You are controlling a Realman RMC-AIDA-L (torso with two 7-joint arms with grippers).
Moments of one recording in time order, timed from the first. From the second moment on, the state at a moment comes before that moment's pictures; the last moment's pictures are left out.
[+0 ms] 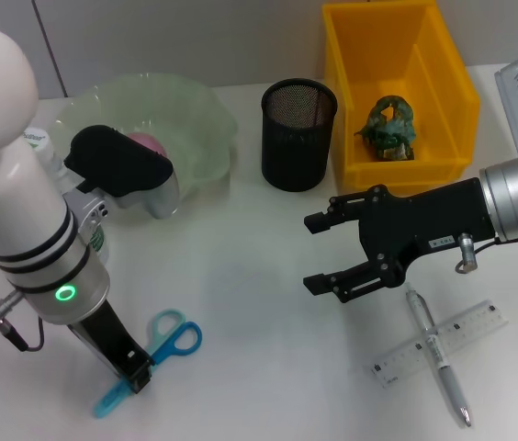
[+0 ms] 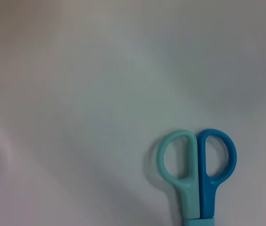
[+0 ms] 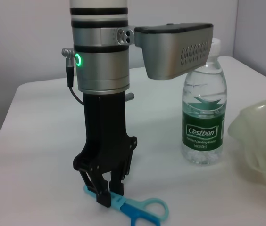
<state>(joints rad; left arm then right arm) -0.76 -2.08 1.67 1.07 2.57 1.61 -2.81 0.59 2.04 -0.98 -0.80 -2.01 -1.58 1.39</state>
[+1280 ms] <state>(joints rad) -0.56 -2.07 1.35 1.33 2.35 1.63 -2.17 0.69 1.94 -0.78 -0.83 -2.00 -1.68 2.18</state>
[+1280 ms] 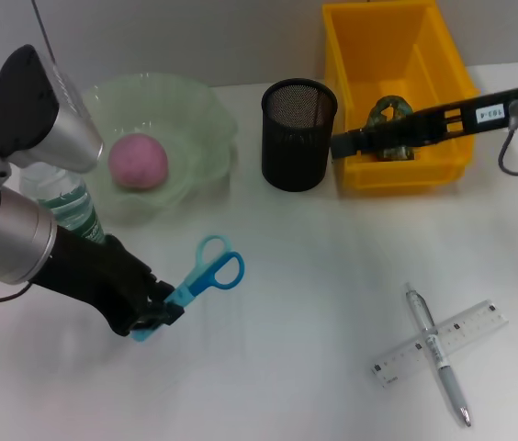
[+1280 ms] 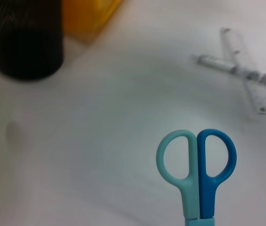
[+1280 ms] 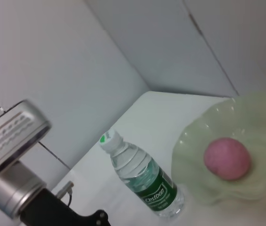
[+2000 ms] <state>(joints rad) -0.52 -2.07 1.43 1.30 2.17 1.50 -1.96 0.86 1.91 -0.83 -0.67 -2.21 -1.71 2.47</state>
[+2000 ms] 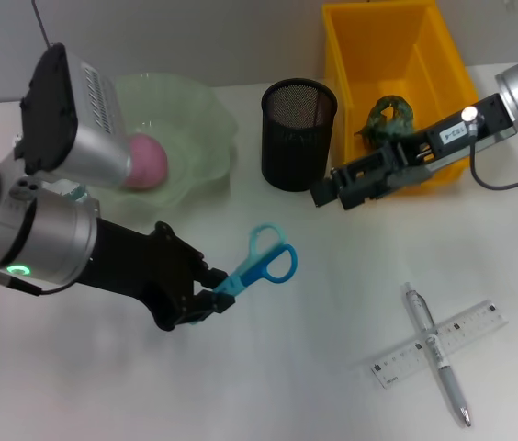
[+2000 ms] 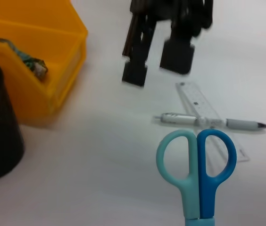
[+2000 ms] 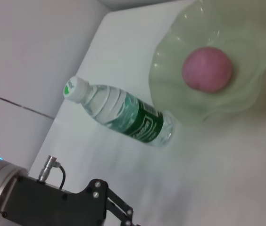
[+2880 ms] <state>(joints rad) -0.52 -2.07 1.59 1.27 2.14 1.37 -2.08 0.86 1.95 -0.90 -0.61 -2.21 -1.70 2.48</state>
